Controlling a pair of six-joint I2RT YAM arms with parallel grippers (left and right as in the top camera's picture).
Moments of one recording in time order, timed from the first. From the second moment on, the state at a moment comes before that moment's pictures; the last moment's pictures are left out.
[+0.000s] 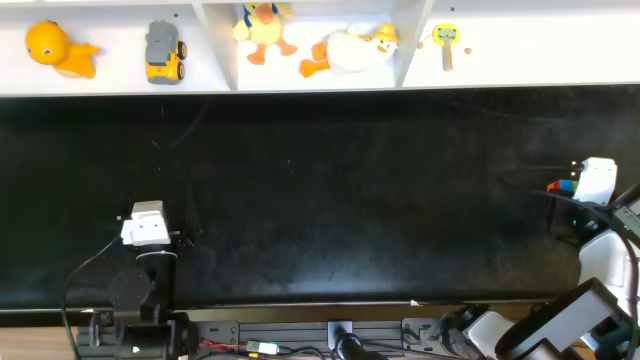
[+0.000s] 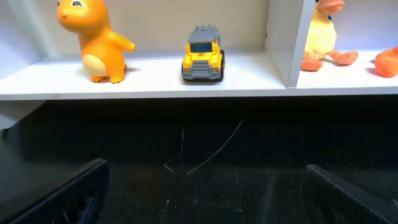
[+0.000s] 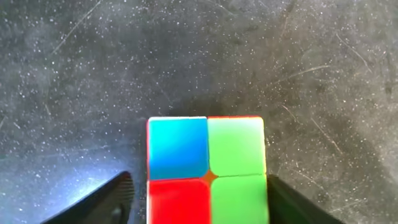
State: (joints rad) left arm 0.03 0.01 0.01 -0.08 -0.06 0.05; right arm -0.85 1.43 0.70 -0.30 -0.26 -0.64
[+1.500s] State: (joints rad) left arm 0.03 0.01 0.01 -0.08 -0.06 0.05; right arm -0.72 1.40 0.84 -0.39 -0.10 -0.61
